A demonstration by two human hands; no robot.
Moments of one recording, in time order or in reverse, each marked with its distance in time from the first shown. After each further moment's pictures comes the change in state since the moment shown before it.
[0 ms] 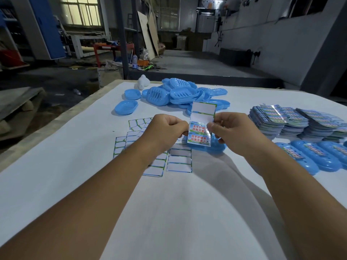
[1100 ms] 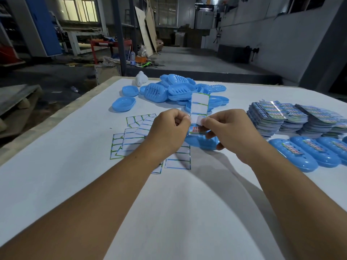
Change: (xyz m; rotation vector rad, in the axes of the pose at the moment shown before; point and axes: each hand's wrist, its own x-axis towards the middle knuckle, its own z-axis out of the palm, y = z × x) left_hand 0.002 -0.006 0.018 0.105 0.137 0.209; right_hand -0.015 -0.022 0.010 0.089 0.050 0.082
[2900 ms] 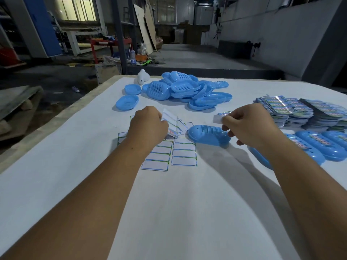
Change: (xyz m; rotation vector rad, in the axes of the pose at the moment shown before) left_hand 0.020 -0.023 -0.037 0.577 0.033 -0.219; right_hand 0.010 0.012 -0.022 -0.312 0.139 0.089
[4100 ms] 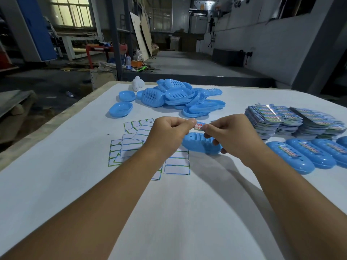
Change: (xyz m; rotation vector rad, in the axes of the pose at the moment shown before) left_hand -0.026 0.036 0.019 -0.804 -0.171 0.075; right_hand -0.003 -0.005 0.012 0.145 -0.077 -0.097
